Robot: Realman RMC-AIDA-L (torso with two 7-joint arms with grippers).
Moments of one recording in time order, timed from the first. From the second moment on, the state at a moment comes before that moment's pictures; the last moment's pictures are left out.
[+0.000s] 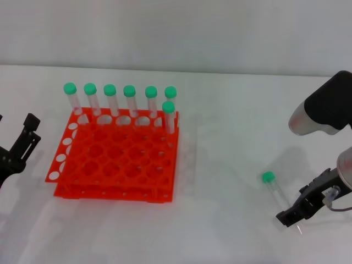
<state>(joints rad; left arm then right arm) -0.27 -2.08 0.68 0.00 -2.22 -1.65 2.63 0.52 2.01 -1.64 -1.49 0.59 1.51 -0.36</state>
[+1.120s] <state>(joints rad) -0.27 -2.09 0.68 0.00 -2.22 -1.64 2.63 0.61 2.02 -1.68 -1.32 0.59 1.46 -0.38</state>
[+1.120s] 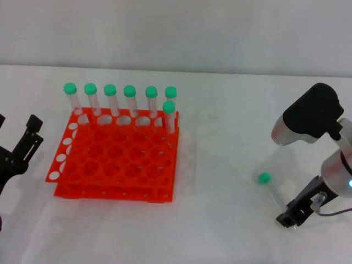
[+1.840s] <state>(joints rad) -0.28 -2.09 0.68 0.00 -2.22 -1.64 2.63 0.65 2.02 -1.70 -1.25 0.59 1.46 -0.39</state>
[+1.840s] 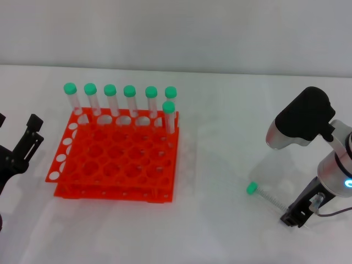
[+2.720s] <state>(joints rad) -0.30 -2.08 0.68 0.00 -2.16 -1.65 2.59 0.60 2.01 -1.55 -1.37 0.59 1.45 -0.50</state>
